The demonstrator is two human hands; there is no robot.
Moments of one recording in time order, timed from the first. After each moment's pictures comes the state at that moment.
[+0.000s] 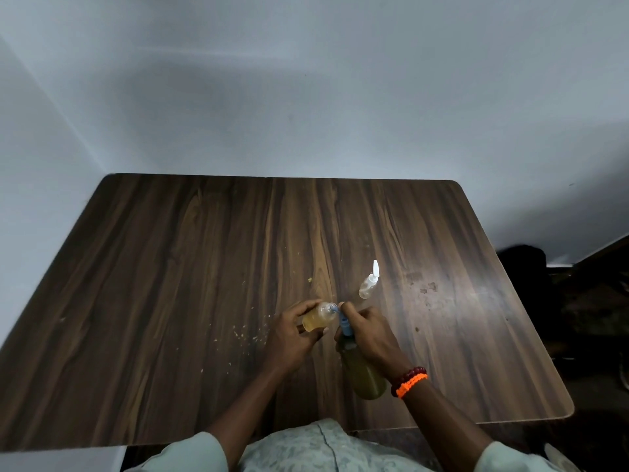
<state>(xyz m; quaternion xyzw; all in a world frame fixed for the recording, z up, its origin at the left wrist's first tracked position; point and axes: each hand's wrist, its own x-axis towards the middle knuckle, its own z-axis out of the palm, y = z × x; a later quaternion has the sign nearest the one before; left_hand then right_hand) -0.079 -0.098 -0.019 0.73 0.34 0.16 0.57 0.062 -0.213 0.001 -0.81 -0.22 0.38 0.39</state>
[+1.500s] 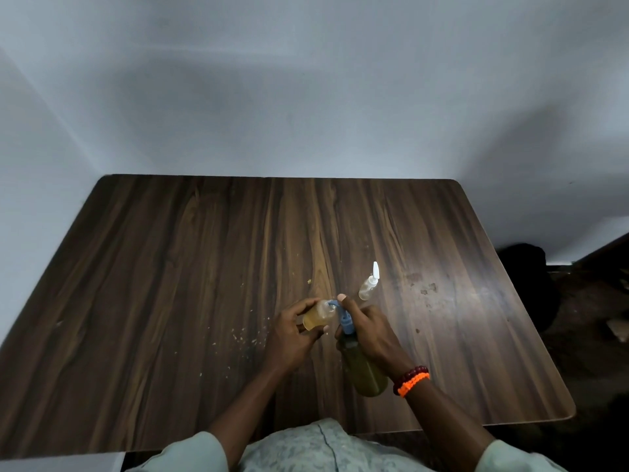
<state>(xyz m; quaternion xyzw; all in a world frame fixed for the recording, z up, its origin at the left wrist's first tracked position) -0.073 -0.092 -0.021 0.73 0.35 0.16 0.57 0.069 -0.209 -0.003 -0.78 -0.20 0.41 0.43</state>
